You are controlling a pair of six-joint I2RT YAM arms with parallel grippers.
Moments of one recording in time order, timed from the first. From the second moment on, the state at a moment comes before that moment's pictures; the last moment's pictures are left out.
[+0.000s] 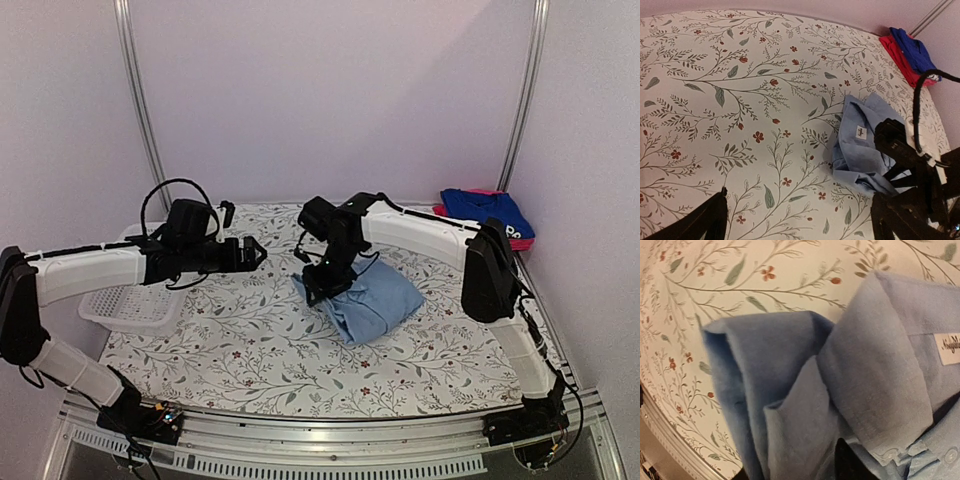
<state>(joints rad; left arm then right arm) -0.52 1.40 0.87 -0.10 0.05 -0.42 0.89 2.40 2.21 -1.14 -0.14 0.27</state>
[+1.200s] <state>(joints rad) -0.56 1.86 1.03 -0.09 0.42 -0.44 0.70 1.96 1.22 -0.58 -0.81 0.24</state>
